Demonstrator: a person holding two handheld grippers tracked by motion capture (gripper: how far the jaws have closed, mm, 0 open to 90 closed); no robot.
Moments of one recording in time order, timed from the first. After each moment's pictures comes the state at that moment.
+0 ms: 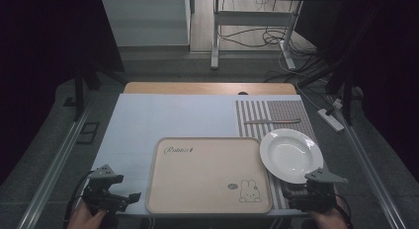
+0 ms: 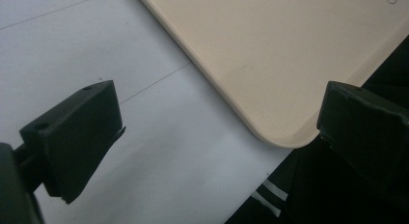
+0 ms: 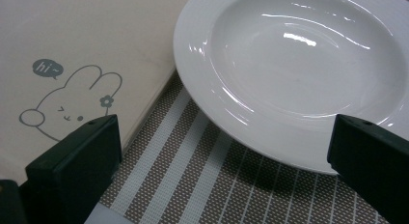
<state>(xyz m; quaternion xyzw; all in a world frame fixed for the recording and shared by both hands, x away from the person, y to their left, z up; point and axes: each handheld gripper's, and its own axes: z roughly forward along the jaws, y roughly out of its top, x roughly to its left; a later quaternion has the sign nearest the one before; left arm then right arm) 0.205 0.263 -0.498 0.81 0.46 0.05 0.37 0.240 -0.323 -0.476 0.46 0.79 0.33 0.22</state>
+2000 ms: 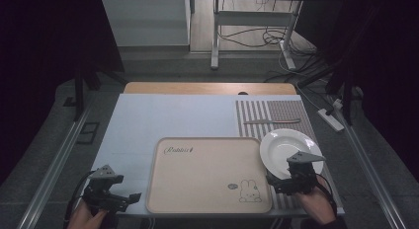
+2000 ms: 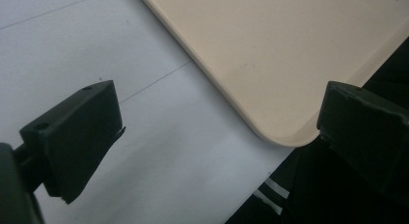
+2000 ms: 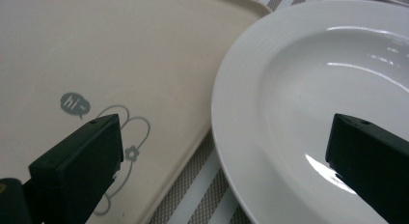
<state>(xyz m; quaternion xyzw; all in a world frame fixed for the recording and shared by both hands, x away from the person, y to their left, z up) 0.205 0.261 -0.498 0.81 0.45 0.05 0.36 0.288 -0.287 -0.471 0.42 0.82 0.34 0.17</state>
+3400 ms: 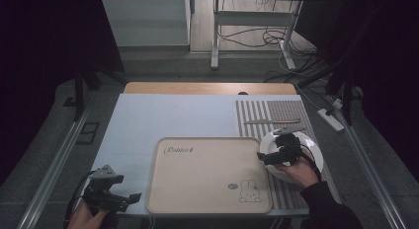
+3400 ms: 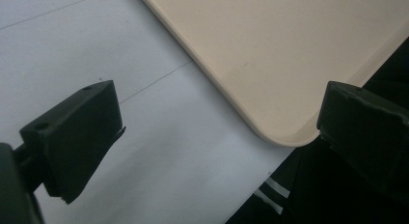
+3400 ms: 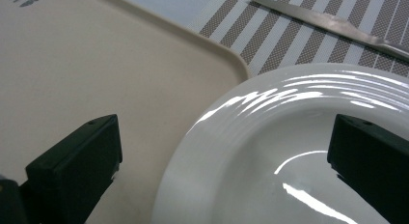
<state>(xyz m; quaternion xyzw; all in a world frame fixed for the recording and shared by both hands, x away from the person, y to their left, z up) 0.206 0.261 -0.498 0.81 0.45 0.05 0.36 0.369 -0.264 -0.471 0.42 0.84 0.32 0.16</state>
